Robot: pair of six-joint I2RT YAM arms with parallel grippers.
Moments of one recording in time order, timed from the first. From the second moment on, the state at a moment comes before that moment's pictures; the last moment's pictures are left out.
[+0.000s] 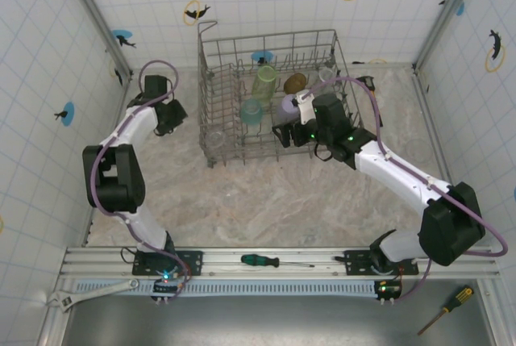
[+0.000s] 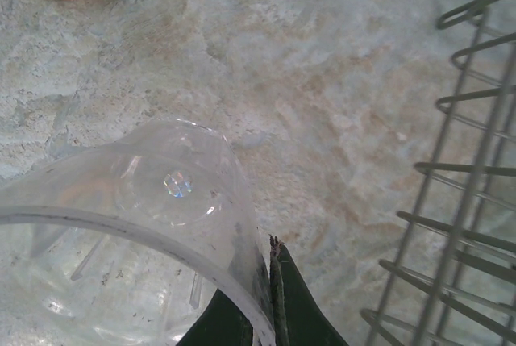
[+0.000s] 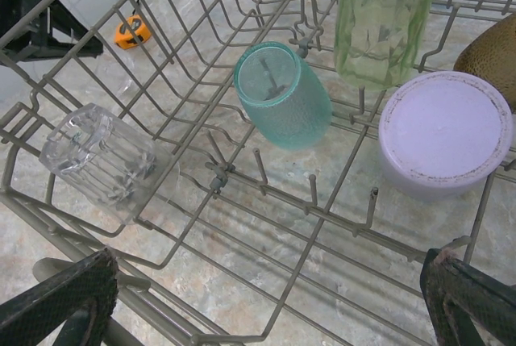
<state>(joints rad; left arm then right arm) -0.02 1.75 1.31 -0.58 0.08 -0.53 0.62 1.38 1.03 -0.20 -0.16 0.15</state>
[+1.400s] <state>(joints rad) -0.02 1.40 1.25 -0.02 0.54 -0.80 0.61 1.48 1.14 -0.25 -0.26 0.20</state>
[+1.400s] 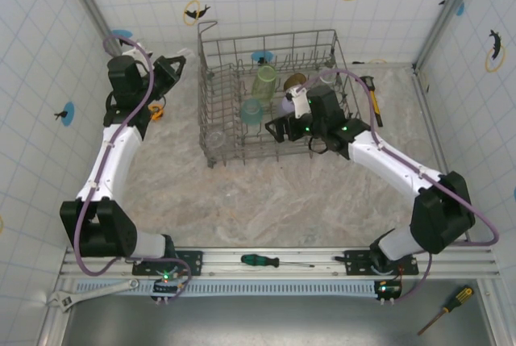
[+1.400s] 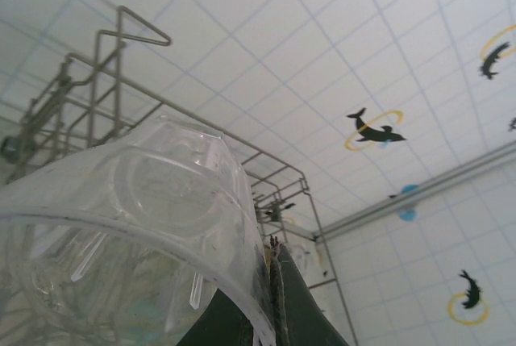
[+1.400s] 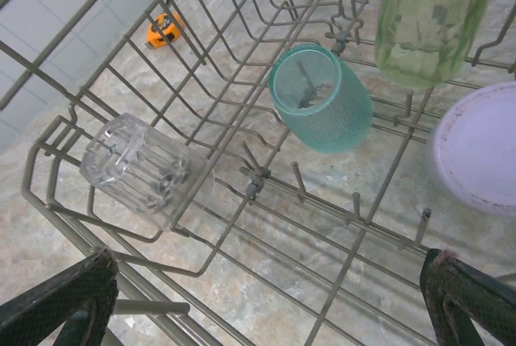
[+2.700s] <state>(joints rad) -0.23 1.64 1.31 0.25 0.83 -1.13 0.39 1.74 1.23 0.42 -0.79 0.89</state>
